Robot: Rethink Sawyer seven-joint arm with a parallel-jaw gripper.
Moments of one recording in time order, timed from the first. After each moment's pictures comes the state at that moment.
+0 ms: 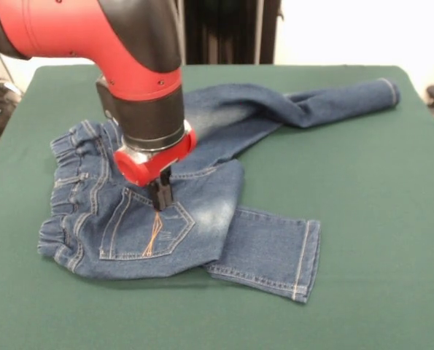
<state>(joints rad) -0.57 -0.37 0.34 1.37 -0.43 0.63 0.80</state>
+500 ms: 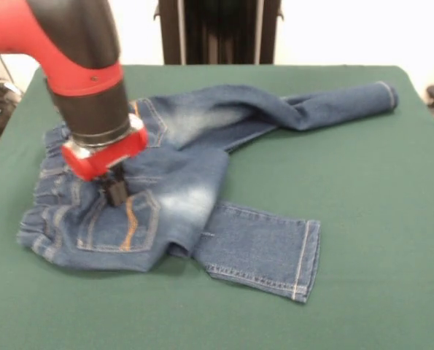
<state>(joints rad) -0.72 -0.35 0.40 1.38 -0.46 0.63 0.80</state>
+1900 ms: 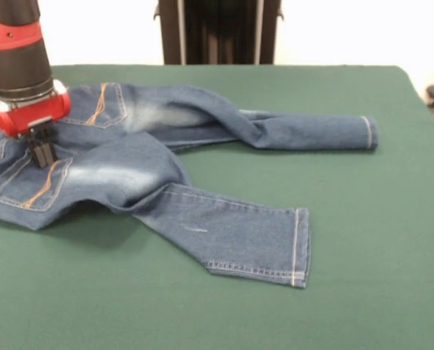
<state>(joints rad) -1.03 -0.42 0.52 1.56 -0.69 0.54 0.80</state>
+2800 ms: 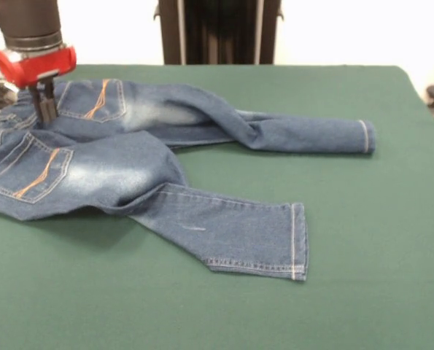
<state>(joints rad) -1.04 -0.60 0.50 1.76 -0.75 0.49 0.80</state>
